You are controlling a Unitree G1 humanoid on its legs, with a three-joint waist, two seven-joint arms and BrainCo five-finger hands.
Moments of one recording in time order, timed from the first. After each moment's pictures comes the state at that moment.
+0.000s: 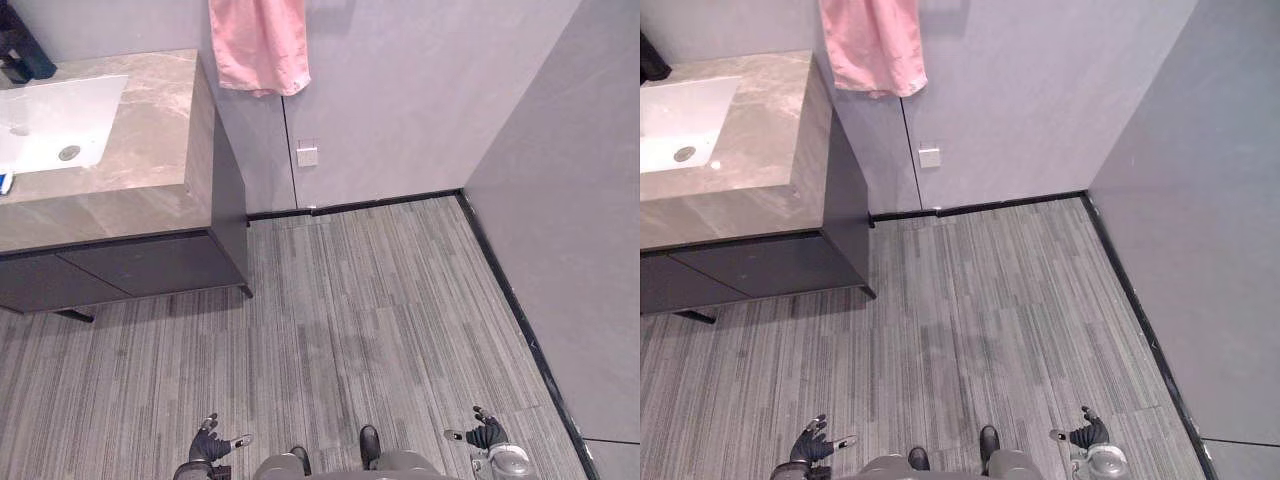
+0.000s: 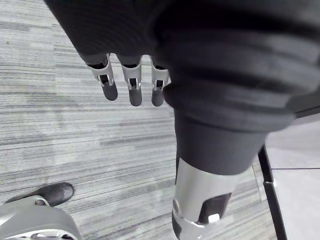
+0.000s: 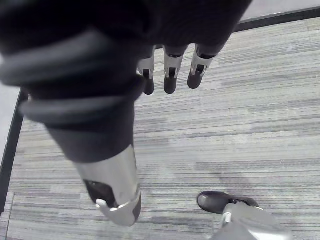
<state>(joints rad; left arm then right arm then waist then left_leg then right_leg) 0.14 0.19 0.06 0.91 0.01 -0.16 0.07 0.03 -0.22 -0.14 0.97 -0.15 -0.07 -0.06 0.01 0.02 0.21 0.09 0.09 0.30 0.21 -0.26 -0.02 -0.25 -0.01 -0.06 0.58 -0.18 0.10</state>
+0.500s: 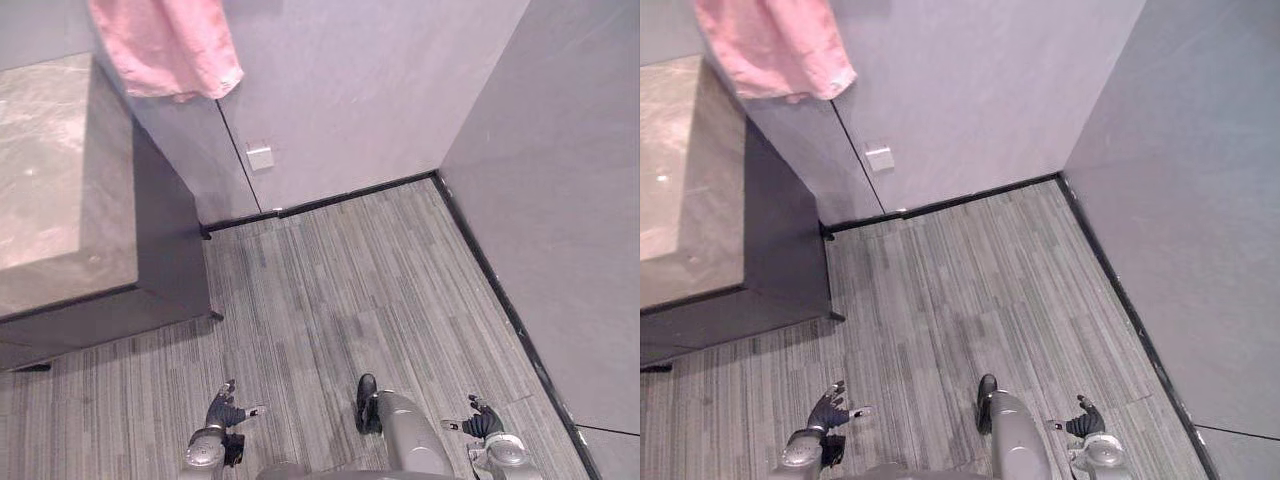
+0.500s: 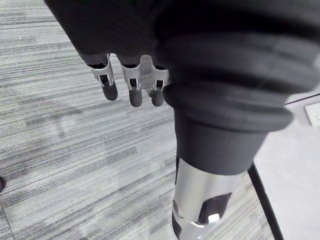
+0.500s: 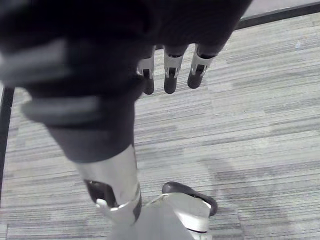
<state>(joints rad) 0.09 0.13 0.03 0.90 0.01 -0.17 0.07 0.06 -0.22 -0.12 0.96 -0.15 -0.06 -0.06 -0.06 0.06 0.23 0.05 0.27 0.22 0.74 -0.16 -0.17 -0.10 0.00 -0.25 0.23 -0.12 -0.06</state>
